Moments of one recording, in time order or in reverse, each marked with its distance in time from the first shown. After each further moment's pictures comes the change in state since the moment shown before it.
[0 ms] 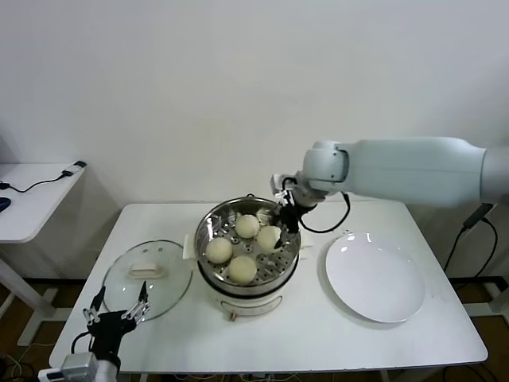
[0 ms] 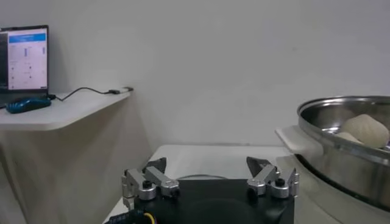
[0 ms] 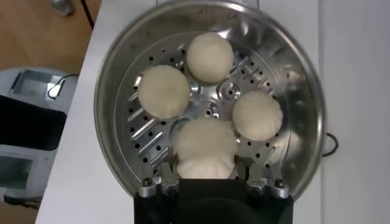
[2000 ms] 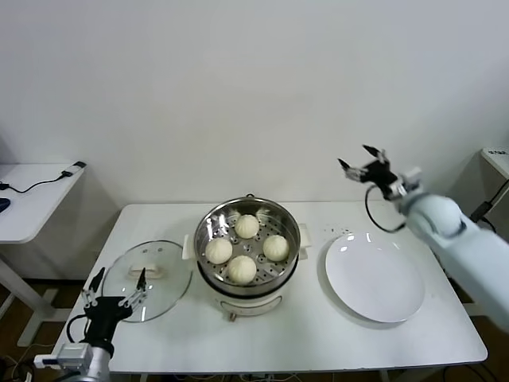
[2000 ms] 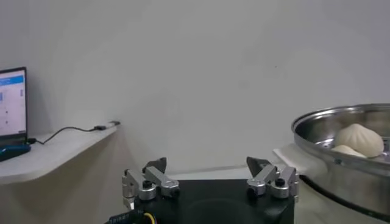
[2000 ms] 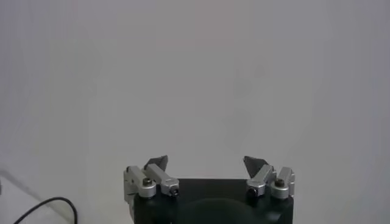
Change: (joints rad) left arm -0.047 0.133 -0.019 0.055 0.000 -0.098 0.034; right arm -1.372 -0.421 1.646 0.048 -0.179 0.374 0.696
